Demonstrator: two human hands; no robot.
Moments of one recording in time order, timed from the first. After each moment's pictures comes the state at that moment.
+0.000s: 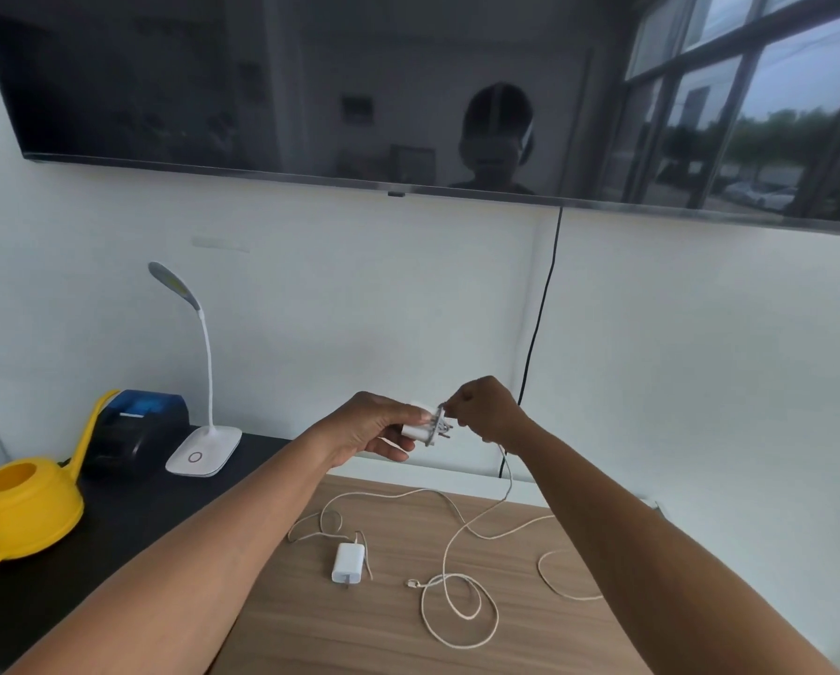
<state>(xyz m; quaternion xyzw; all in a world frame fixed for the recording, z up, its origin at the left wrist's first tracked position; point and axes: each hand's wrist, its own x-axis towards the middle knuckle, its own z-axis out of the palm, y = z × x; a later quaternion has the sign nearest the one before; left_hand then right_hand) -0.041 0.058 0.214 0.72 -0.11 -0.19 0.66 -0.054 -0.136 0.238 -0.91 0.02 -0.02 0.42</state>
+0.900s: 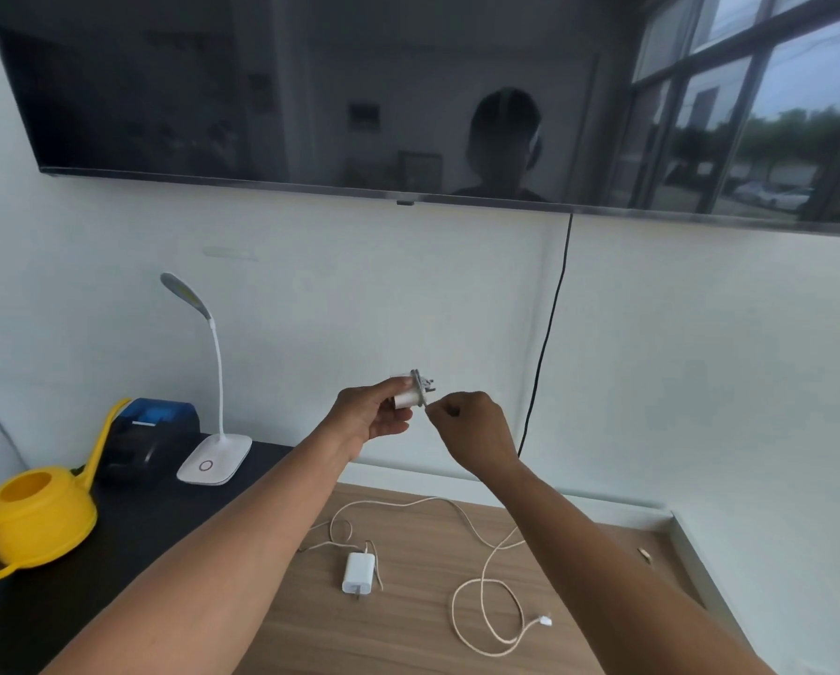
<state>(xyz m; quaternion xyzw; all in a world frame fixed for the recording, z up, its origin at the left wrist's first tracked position) -0.018 0.060 0.219 0.62 0.02 -0.08 0.78 -0.073 -0.094 0.225 -0.90 0.01 -0.15 0.40</state>
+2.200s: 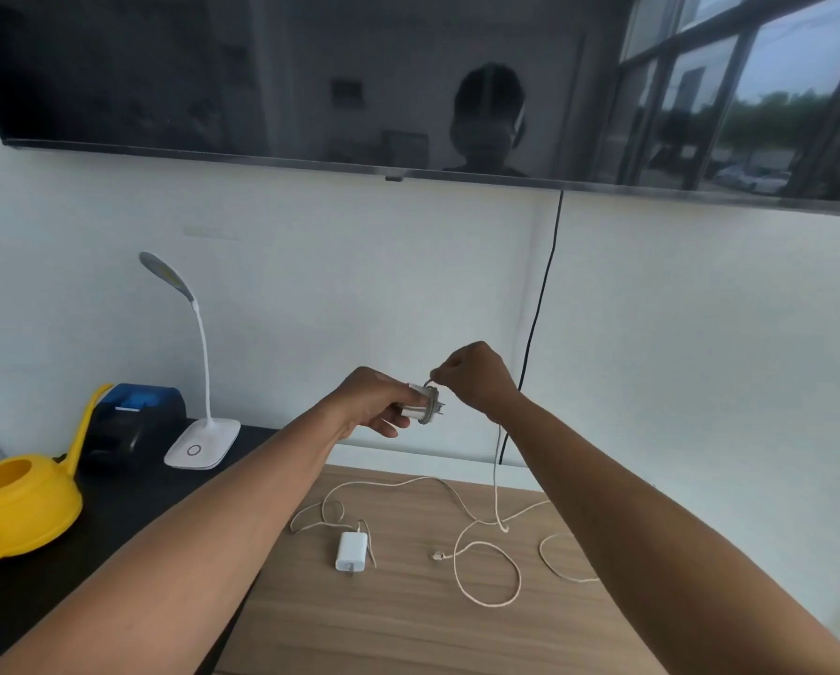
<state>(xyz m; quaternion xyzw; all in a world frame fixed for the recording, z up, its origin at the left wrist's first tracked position) -0.025 0.055 0.224 0.78 -0.07 -0.15 0.60 -0.043 -0.114 0.252 -0.92 0.03 -0.10 0.38</state>
